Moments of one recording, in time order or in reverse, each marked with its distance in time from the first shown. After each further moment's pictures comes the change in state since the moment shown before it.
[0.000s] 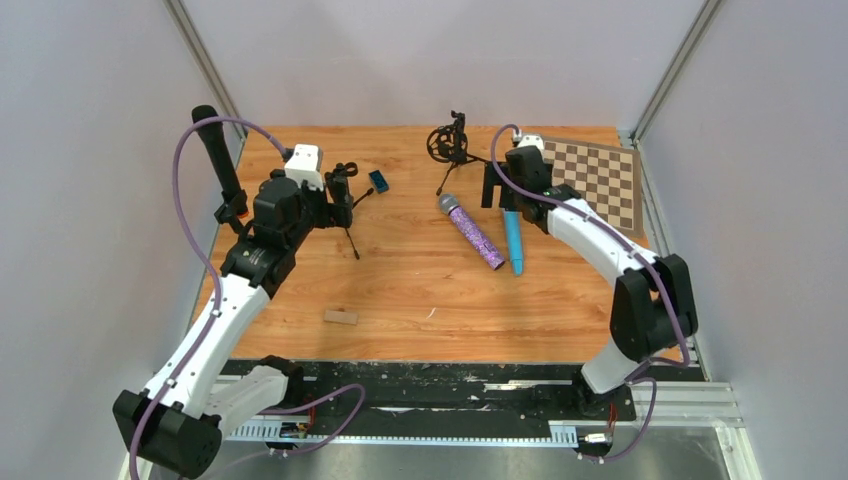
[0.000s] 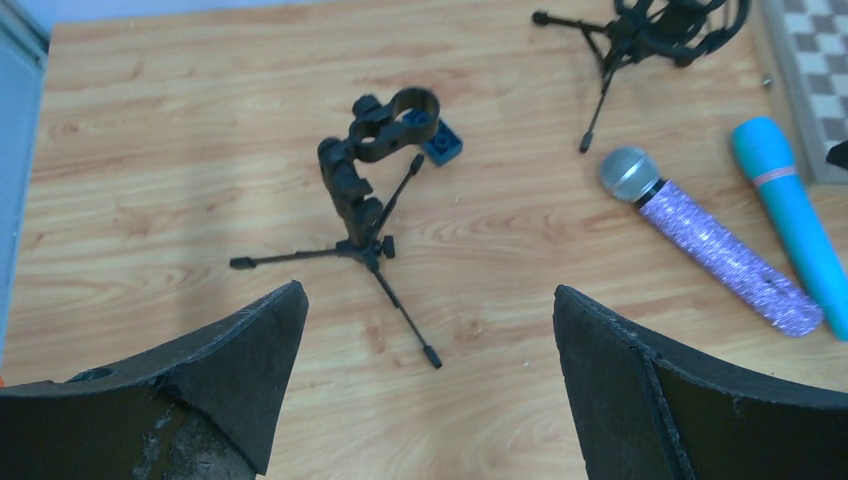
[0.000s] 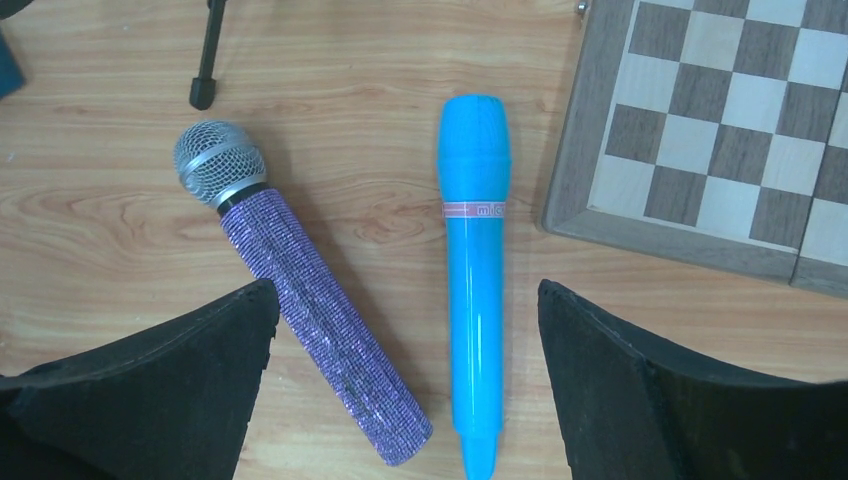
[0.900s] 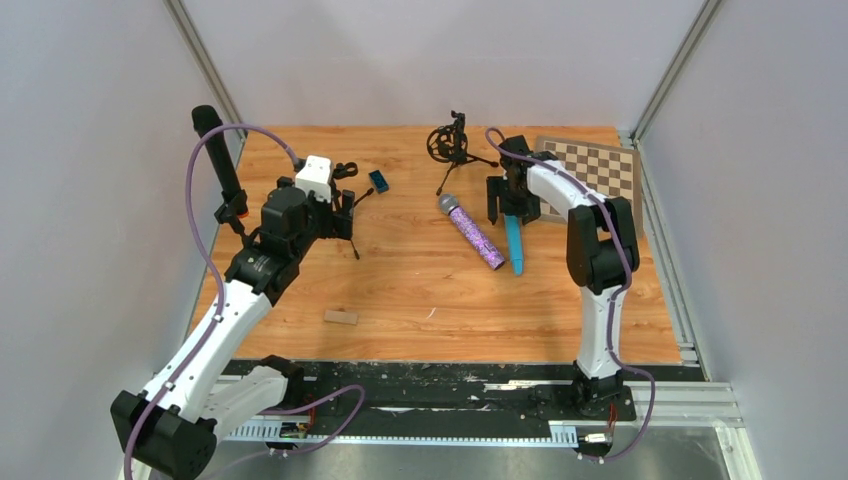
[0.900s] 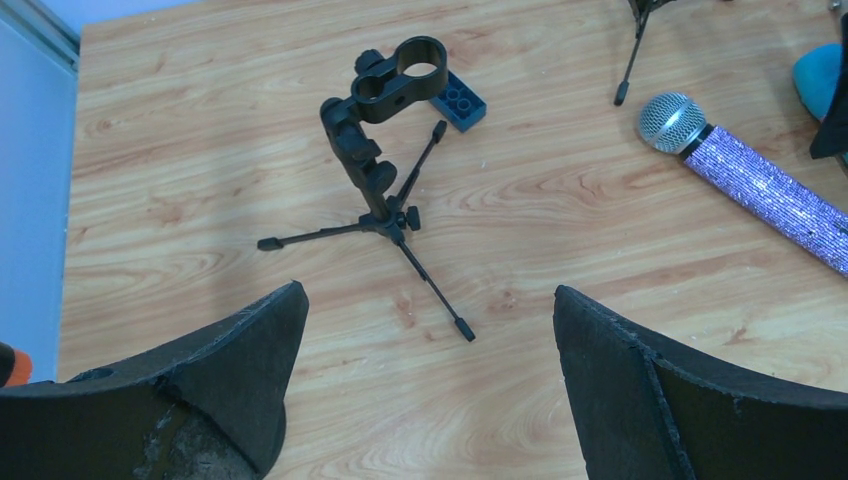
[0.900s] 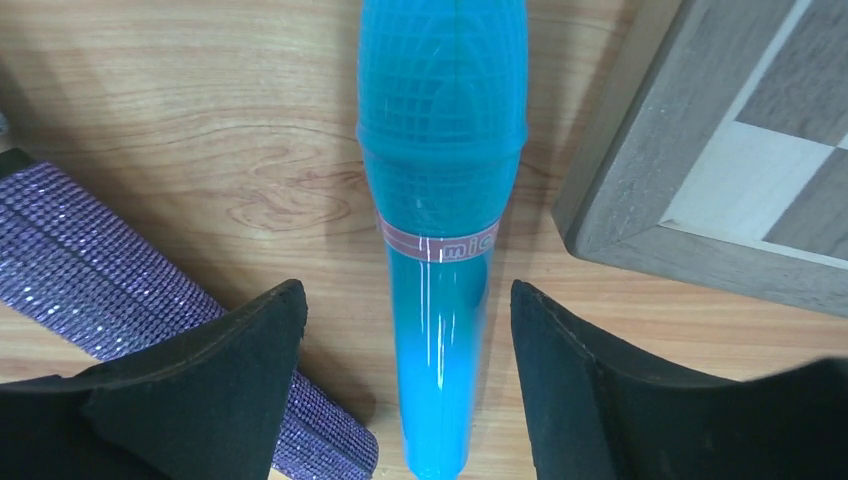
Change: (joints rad) left arm -0.040 -0.006 -0.062 -0.027 -0.077 0.099; right arm -0.121 0.544 0.486 -0.491 -0.192 -0.059
